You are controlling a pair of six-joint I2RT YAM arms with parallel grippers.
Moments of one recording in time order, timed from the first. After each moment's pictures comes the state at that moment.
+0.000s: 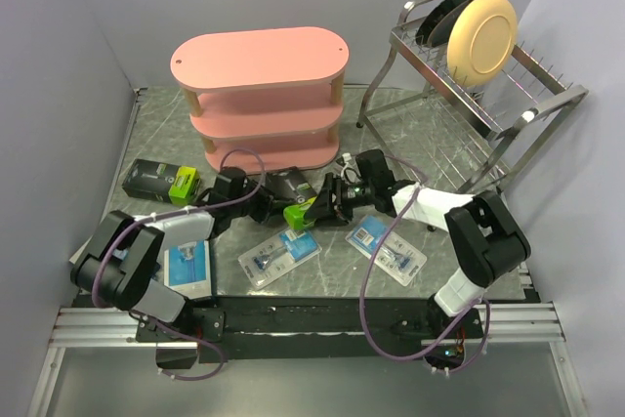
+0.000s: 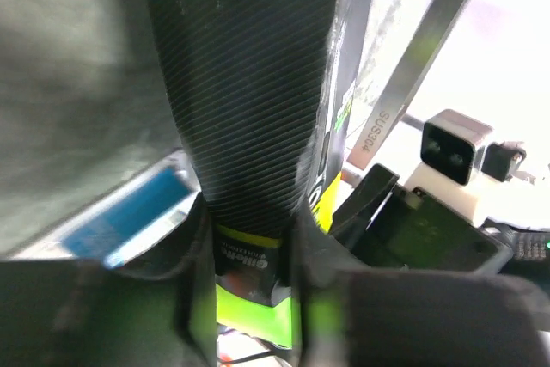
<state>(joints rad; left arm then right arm) -0.45 1.48 0.58 0.26 0.34 -1.45 0.50 1.62 0.81 0.06 -0.83 0.92</state>
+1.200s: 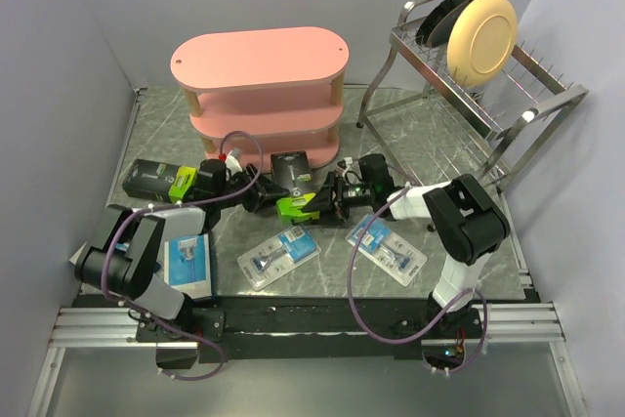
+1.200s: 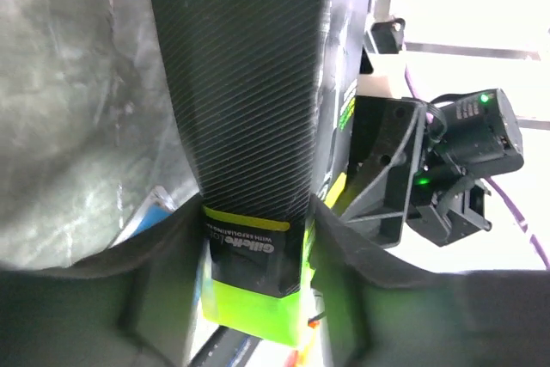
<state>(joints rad) -0.31 1.52 0.56 0.51 0.63 -1.12 0.47 1.79 0.75 0.43 -0.93 1.12</state>
